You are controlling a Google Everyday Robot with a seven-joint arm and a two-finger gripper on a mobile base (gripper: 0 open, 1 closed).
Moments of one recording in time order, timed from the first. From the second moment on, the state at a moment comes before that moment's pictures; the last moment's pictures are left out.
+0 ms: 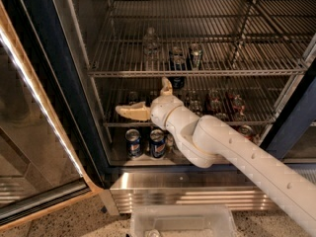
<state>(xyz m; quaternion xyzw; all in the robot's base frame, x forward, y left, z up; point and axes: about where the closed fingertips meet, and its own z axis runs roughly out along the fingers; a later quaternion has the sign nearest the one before) 0.632 0.042 0.808 -0.26 0.65 0.24 0.67</state>
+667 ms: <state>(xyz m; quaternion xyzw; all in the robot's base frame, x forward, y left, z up) 0.637 0.044 0.809 -0.26 0.64 0.24 0.68</state>
